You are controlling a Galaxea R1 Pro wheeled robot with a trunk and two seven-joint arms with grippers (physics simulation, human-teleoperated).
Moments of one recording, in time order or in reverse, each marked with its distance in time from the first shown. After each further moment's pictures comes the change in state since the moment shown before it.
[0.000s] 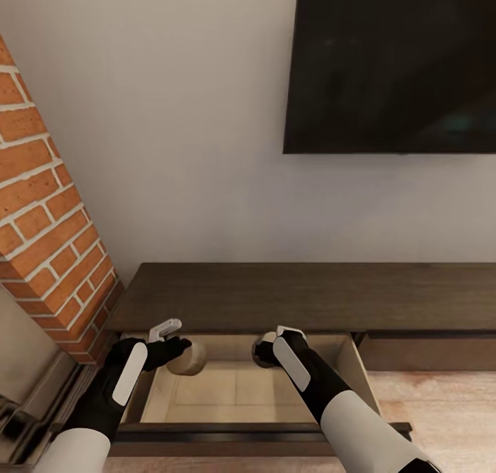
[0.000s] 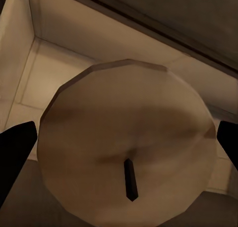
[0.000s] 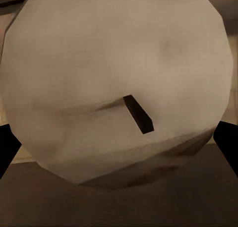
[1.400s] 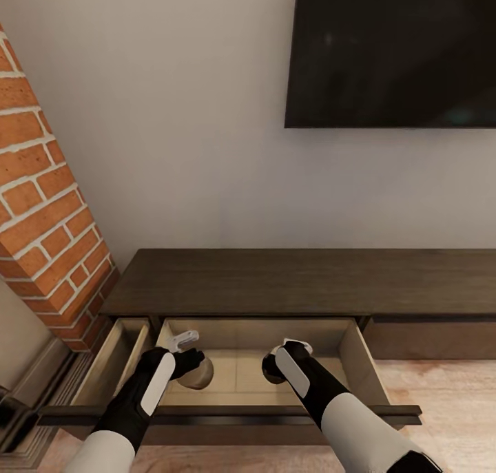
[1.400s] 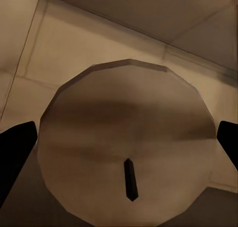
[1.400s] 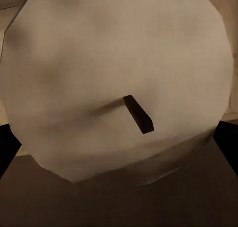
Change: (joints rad) left arm 0.000 -0.081 -0.107 0.110 -0.006 -0.132 0.170; right arm -0.012 0.000 0.000 0.148 0.015 -0.054 -0.015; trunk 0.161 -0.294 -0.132
